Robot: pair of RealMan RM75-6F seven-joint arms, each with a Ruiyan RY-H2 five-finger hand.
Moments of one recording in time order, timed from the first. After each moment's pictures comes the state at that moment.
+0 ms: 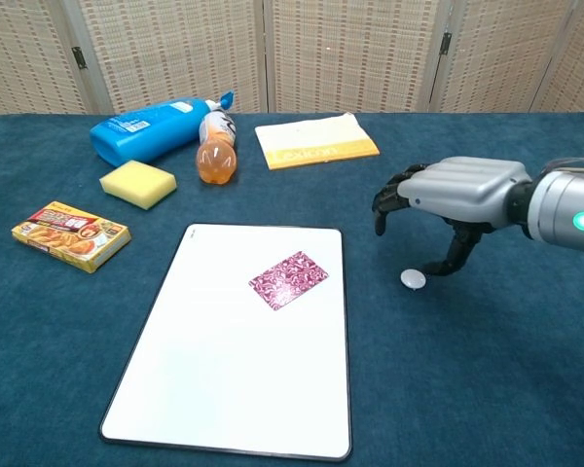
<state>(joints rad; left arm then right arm) -0.05 -1.10 -0.07 -1.70 1.40 1.51 0.18 0.88 -1.45 -0.06 -1.53 -1.08 0.91 -0.48</state>
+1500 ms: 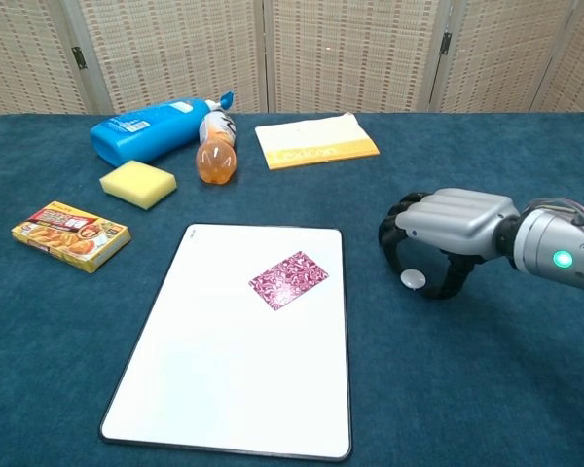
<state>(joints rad) -0.04 -1.10 -0.06 -1.71 1.41 1.51 0.19 0.80 -1.57 0.00 -1.36 -1.17 0.83 -0.47</state>
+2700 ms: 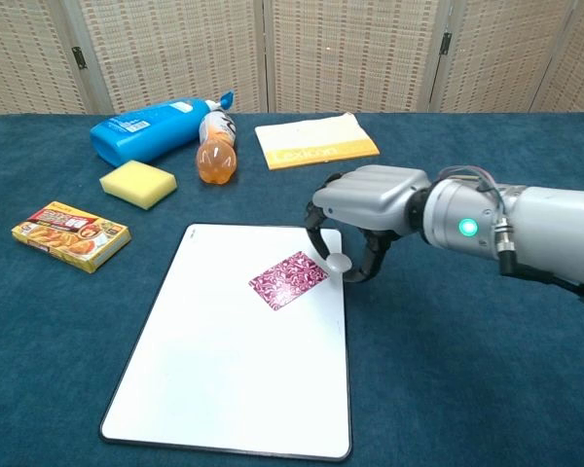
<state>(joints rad) -0.04 -1.09 -0.06 -1.71 1.41 1.51 0.18 0.94 -1.62 0.12 -1.47 -1.01 0.76 -0.65</state>
